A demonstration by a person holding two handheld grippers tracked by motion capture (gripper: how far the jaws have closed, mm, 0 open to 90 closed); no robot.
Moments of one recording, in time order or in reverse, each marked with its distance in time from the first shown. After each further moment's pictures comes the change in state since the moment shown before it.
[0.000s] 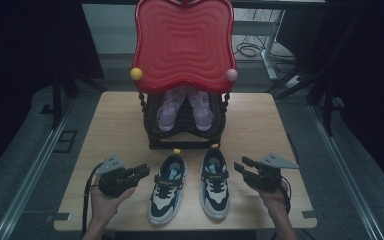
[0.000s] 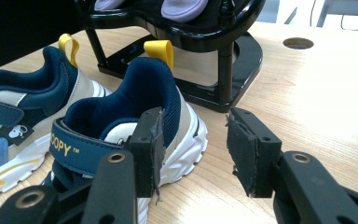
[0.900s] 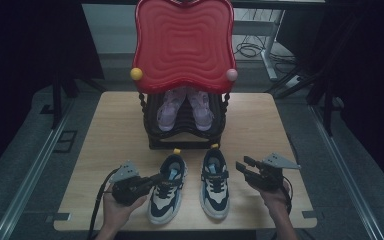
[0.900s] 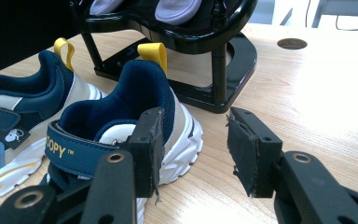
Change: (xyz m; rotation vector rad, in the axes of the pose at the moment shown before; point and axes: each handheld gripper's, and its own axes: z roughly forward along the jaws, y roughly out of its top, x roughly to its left) left arm -0.035 -0.004 0.017 0.021 -0.093 0.024; right arm -0.003 -0.001 -0.002 -0.010 -0.012 0.015
